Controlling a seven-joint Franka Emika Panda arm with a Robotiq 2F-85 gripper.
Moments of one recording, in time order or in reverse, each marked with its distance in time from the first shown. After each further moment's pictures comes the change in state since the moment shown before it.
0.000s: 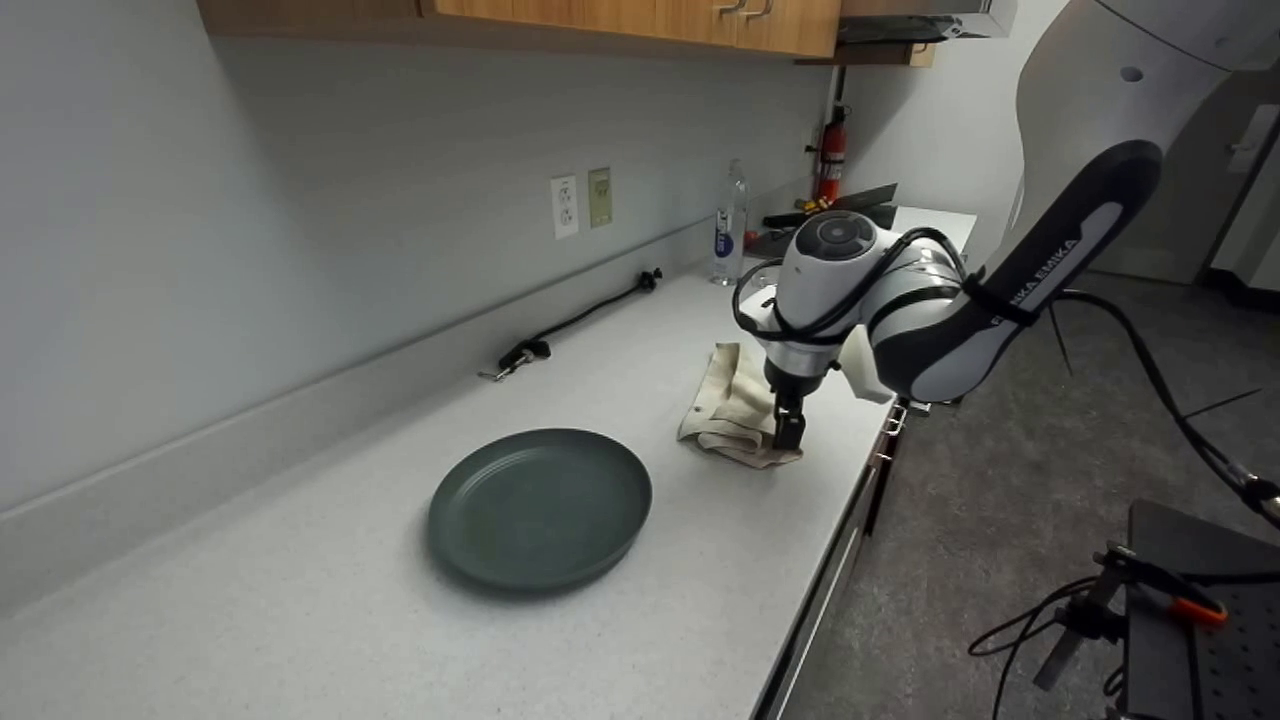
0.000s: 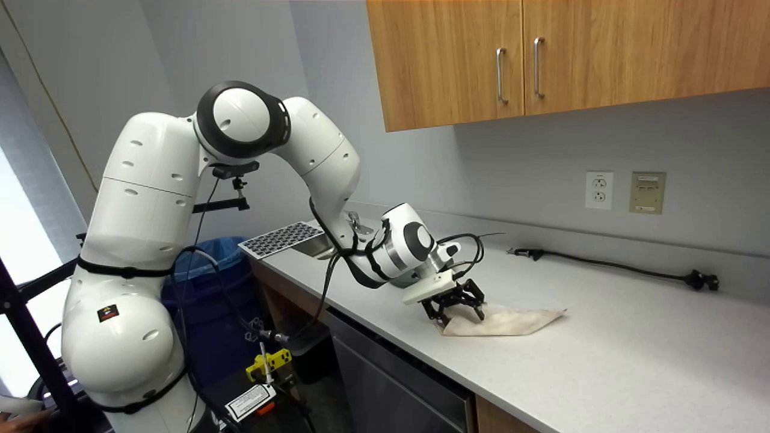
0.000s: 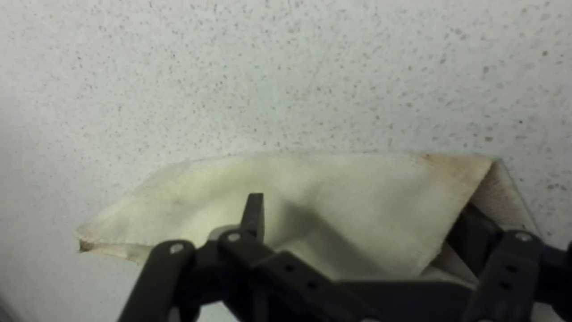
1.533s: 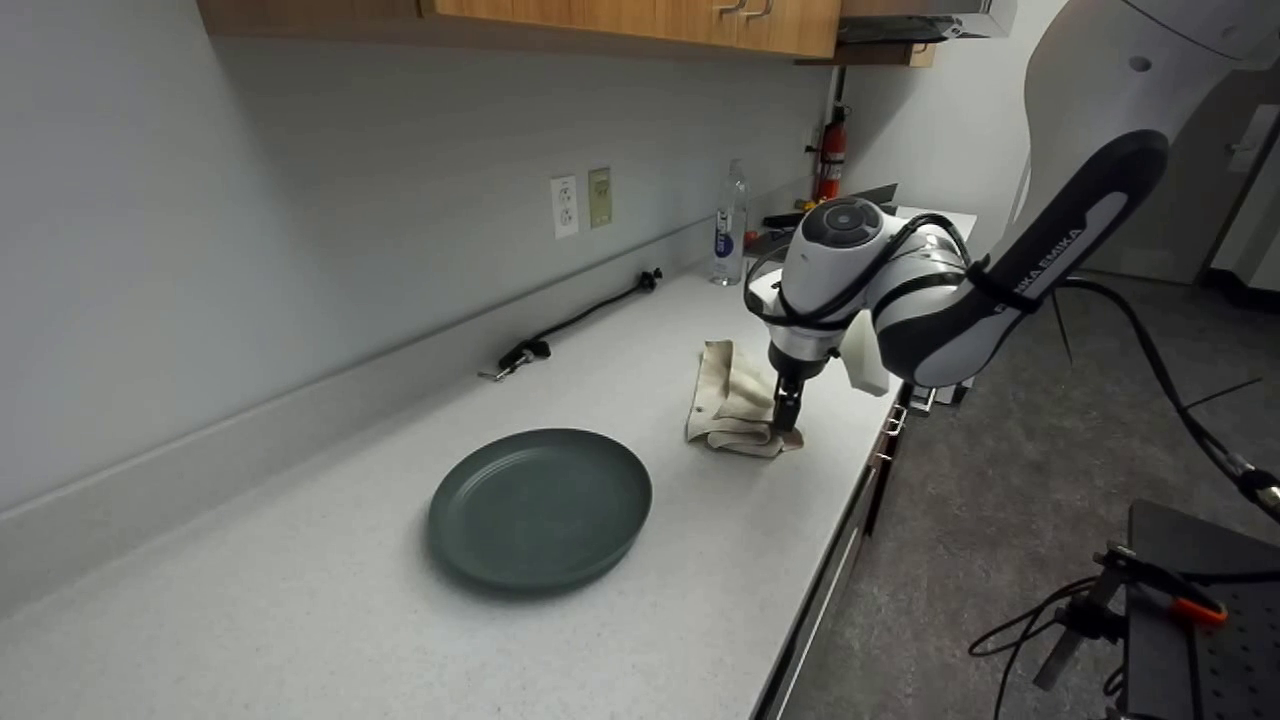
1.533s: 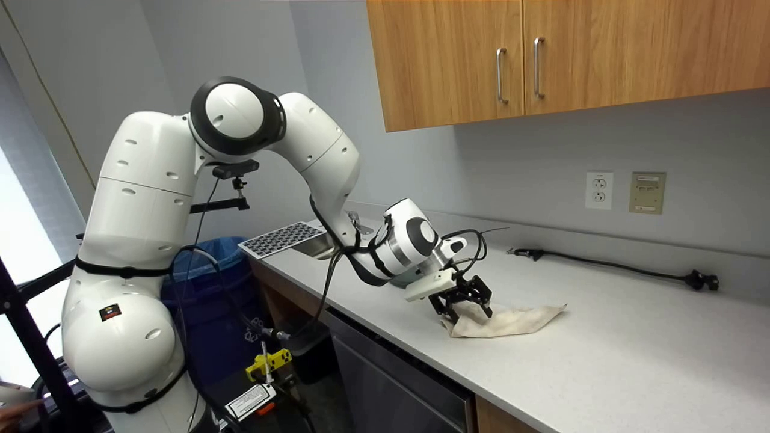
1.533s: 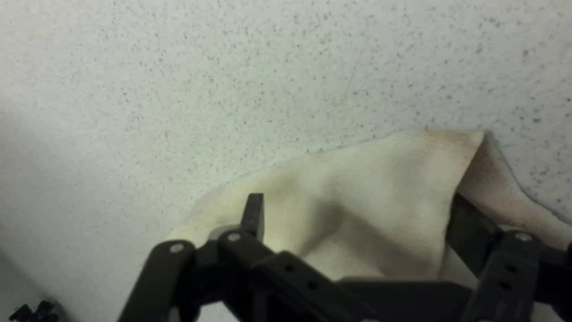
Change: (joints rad) arm 0.020 -0.018 -0.050 0.005 -0.023 0.005 0.147
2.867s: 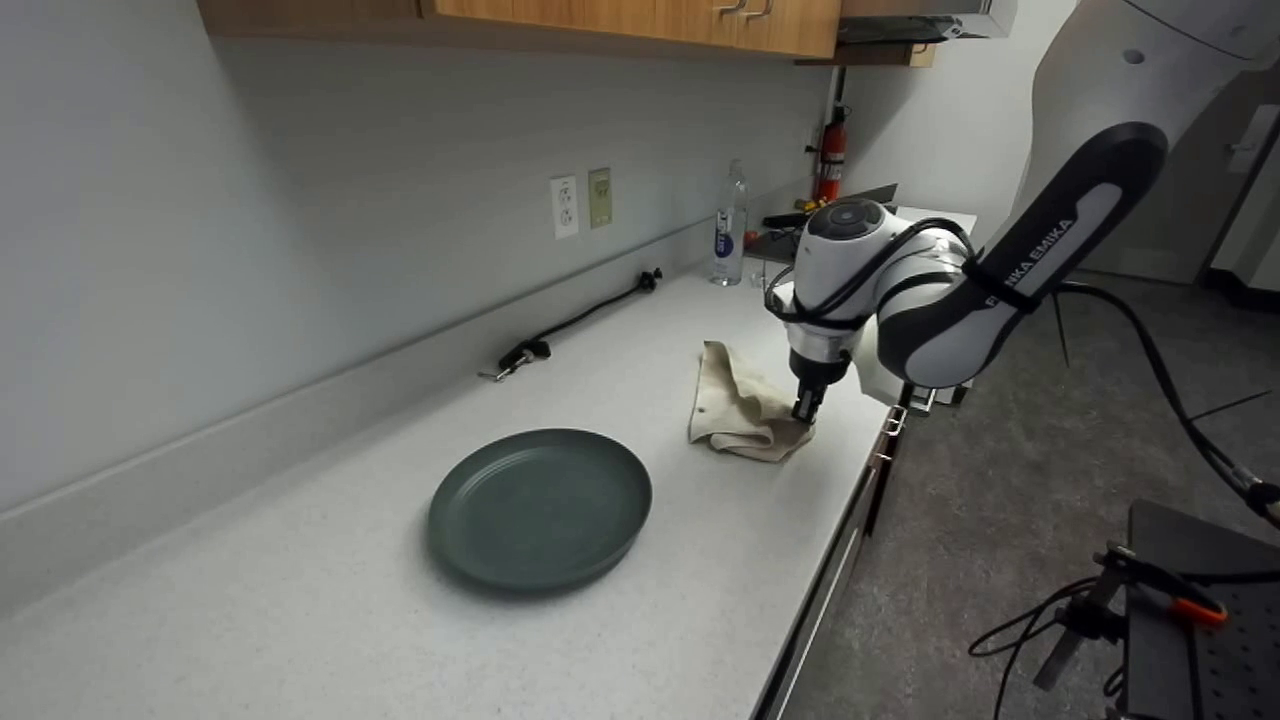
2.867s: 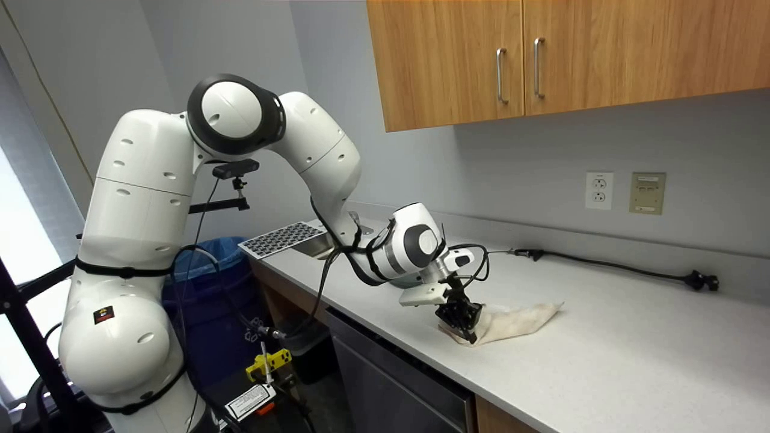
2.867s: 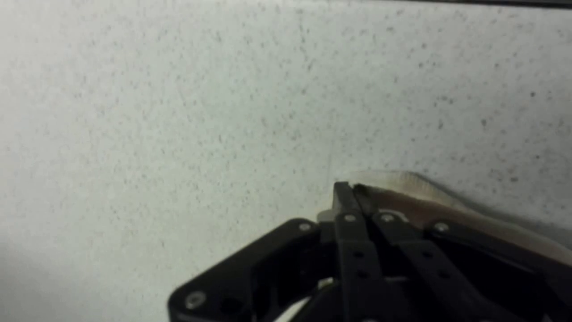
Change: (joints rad) arm -0.062 -0.016 0.041 -0.045 0.205 -0.070 0.006
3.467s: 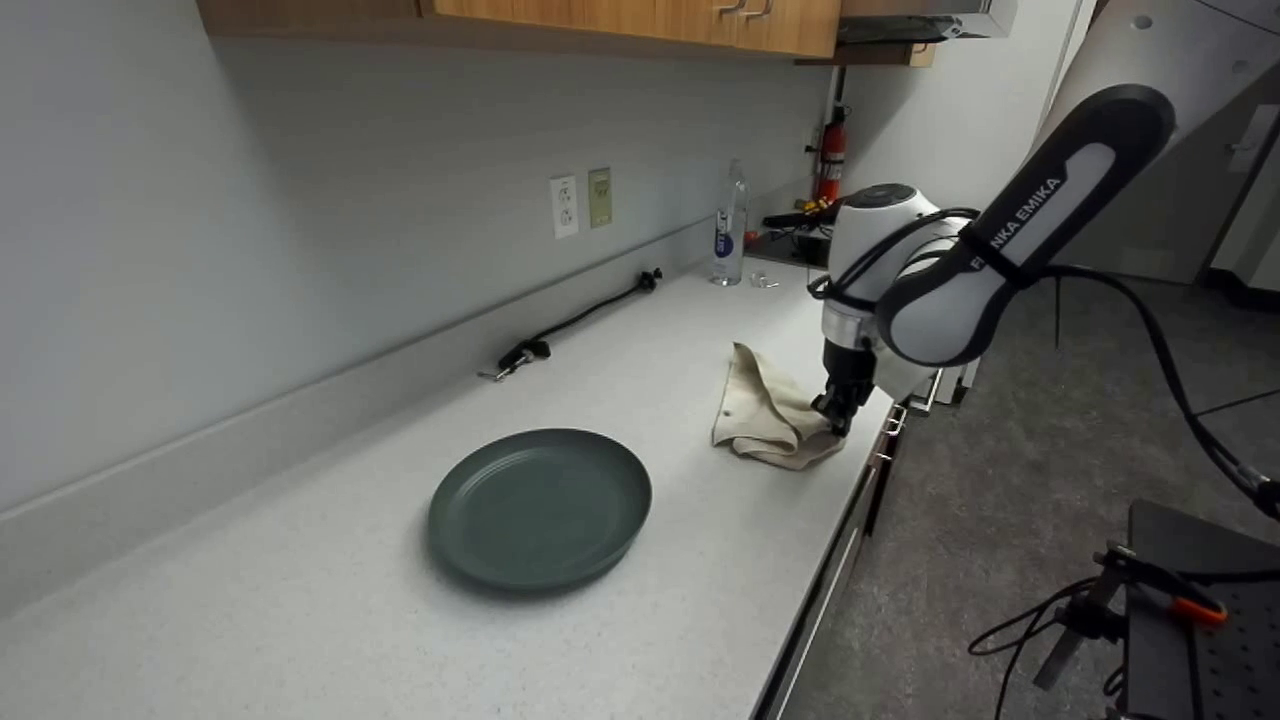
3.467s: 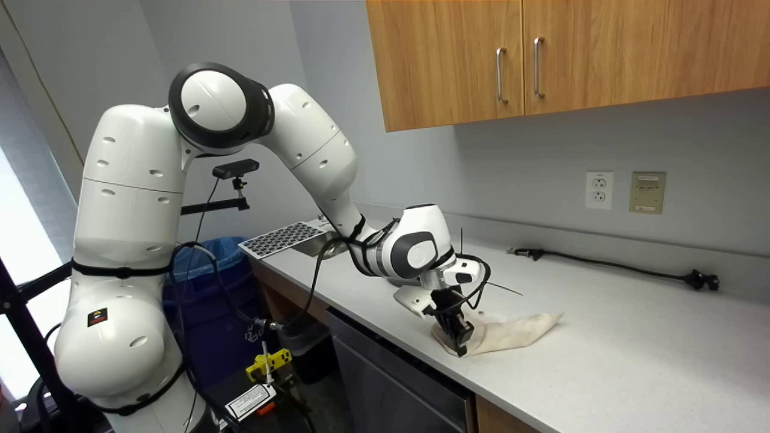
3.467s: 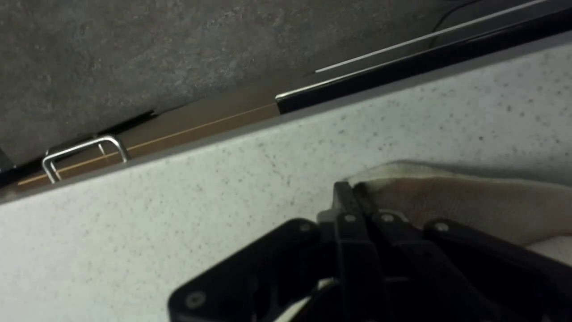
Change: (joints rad) arm -0.060 -0.063 0.025 -0.090 0.386 -0.034 0.002
